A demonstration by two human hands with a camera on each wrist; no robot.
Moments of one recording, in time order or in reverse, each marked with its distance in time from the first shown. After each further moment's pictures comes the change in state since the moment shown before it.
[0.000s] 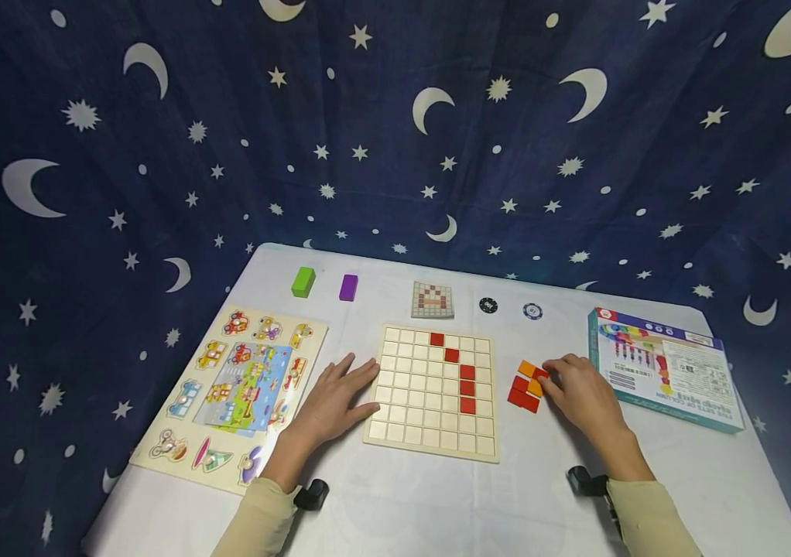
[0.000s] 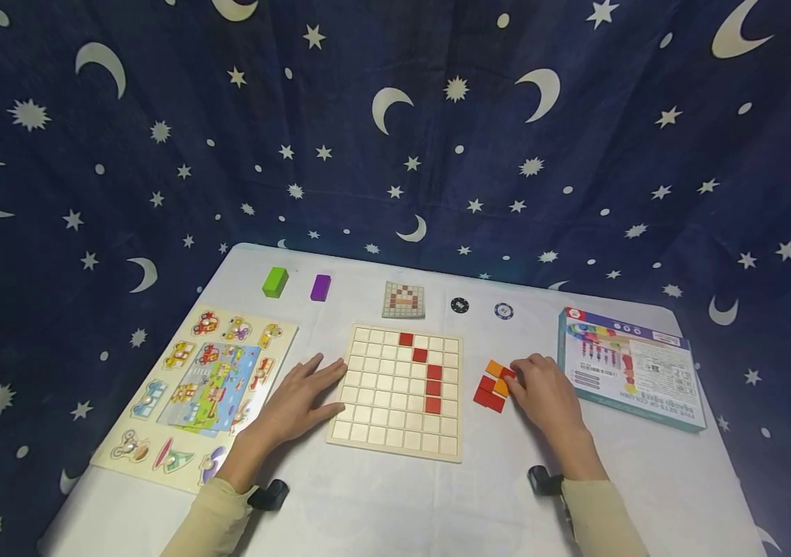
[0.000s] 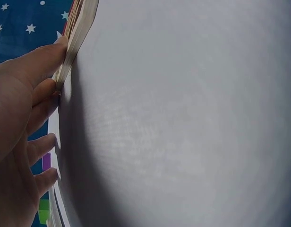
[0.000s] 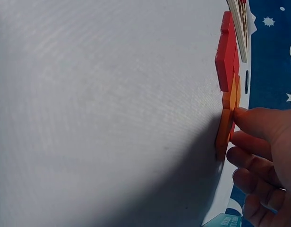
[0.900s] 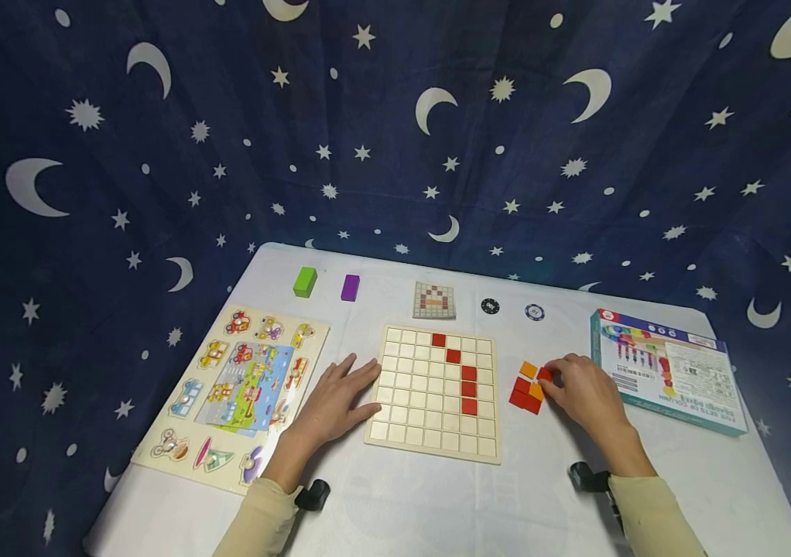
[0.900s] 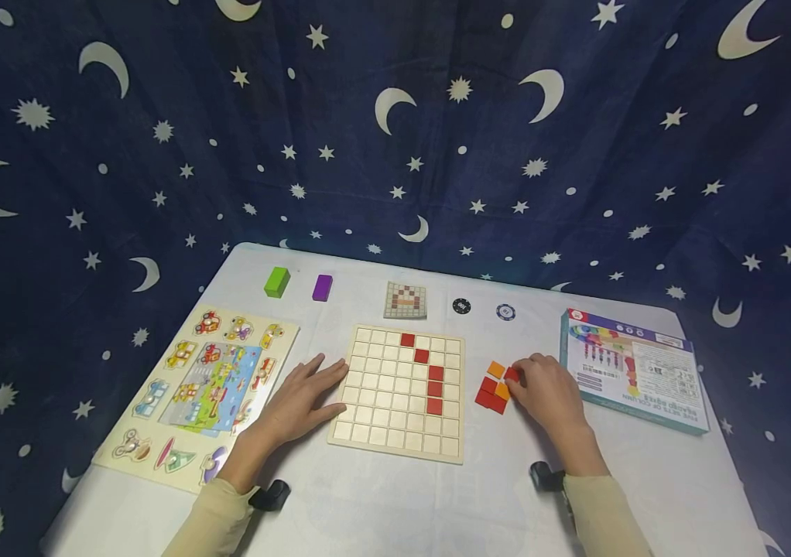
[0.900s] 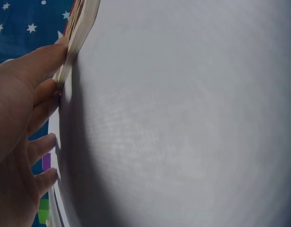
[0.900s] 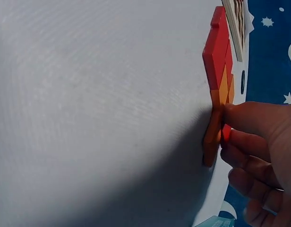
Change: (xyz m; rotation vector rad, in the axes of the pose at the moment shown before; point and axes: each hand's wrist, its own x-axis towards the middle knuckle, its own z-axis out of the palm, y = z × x) left_hand 0.000 -0.001 0.001 -0.005 0.004 -0.002; right_hand 0.007 0.000 -0.004 -0.049 -0.014 -0.030
